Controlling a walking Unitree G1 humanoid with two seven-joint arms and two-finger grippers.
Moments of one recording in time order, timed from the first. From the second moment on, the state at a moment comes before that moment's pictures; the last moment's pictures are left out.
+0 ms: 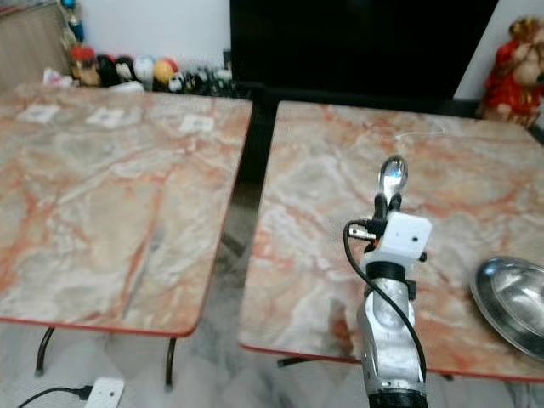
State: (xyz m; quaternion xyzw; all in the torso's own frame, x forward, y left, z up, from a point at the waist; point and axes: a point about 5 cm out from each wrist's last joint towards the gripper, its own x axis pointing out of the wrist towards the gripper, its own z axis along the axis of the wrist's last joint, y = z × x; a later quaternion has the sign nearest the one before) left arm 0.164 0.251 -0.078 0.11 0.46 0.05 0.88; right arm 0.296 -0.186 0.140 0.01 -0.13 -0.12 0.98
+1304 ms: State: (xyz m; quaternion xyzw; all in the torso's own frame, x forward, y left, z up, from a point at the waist) left arm 0.168 0.240 -0.080 0.10 0.46 0.04 0.88; right arm 0.315 -0.245 0.151 -0.06 -0.04 -0.18 0.98
